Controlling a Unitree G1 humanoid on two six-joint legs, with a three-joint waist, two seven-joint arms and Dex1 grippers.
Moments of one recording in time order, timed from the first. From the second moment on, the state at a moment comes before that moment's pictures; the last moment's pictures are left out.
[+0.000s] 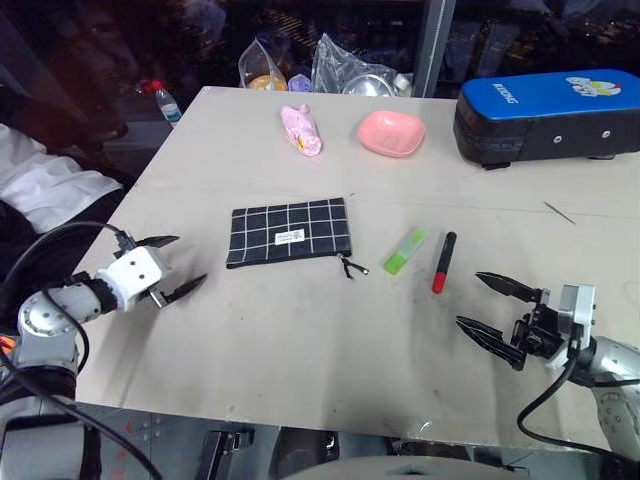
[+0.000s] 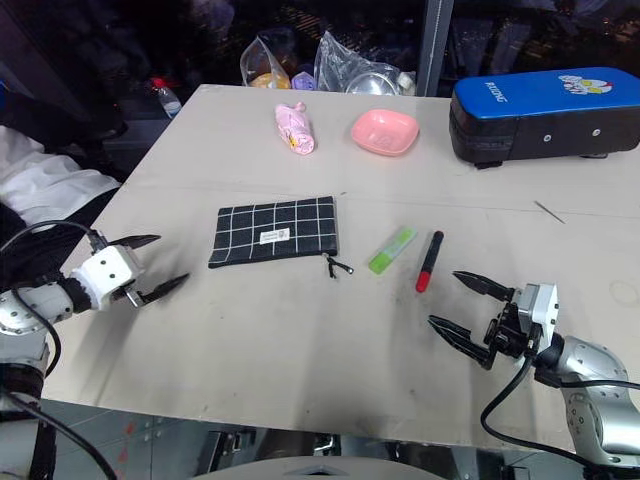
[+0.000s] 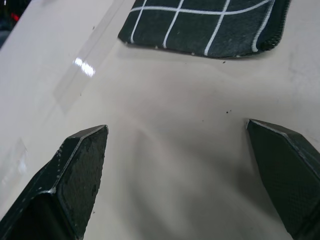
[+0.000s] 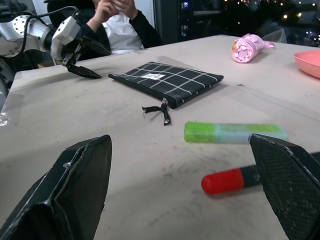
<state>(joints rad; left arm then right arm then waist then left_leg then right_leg) -0.38 0.91 0.14 0.94 0.02 -0.78 -0.94 0.19 -0.53 -0.20 -0.21 0.59 -0.01 1.13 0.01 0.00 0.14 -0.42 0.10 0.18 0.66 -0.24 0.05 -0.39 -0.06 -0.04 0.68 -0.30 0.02</state>
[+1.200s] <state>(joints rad) -0.72 0.72 -0.04 1.17 0.08 -0.94 -1.05 0.21 -0.49 -0.19 -0.22 0.56 -0.05 1.07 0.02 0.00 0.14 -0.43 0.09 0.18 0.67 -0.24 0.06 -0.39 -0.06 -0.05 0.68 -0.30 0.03</state>
